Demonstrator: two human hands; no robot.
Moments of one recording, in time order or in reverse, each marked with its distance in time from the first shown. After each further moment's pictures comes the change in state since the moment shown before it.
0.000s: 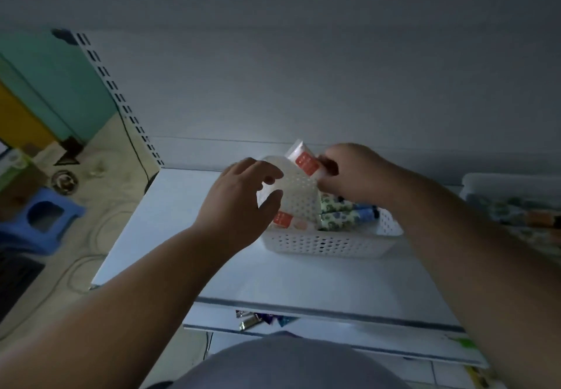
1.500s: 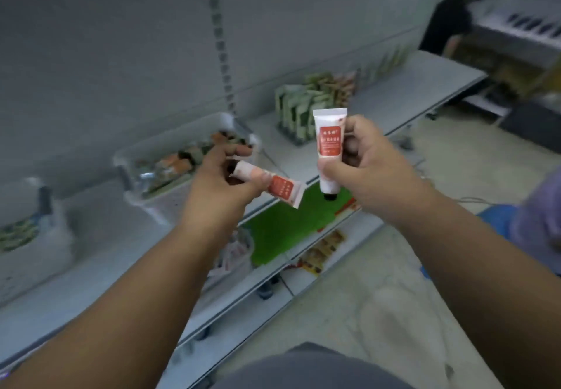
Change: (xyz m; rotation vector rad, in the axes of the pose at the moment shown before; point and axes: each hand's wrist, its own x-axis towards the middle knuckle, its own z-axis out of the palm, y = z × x) left_hand -0.061 0.405 0.196 -0.964 -0.463 -0.098; right_hand -0.448 0.212 -0.112 0.548 0.814 0.395
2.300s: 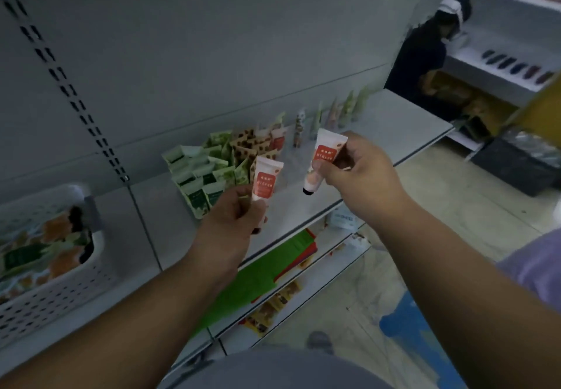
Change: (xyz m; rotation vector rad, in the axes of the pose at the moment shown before) left_hand 0.171 -0.033 0.236 -0.142 -0.066 -0.155; right_hand 0.196 0.126 -0.190 -0.229 0.195 0.078
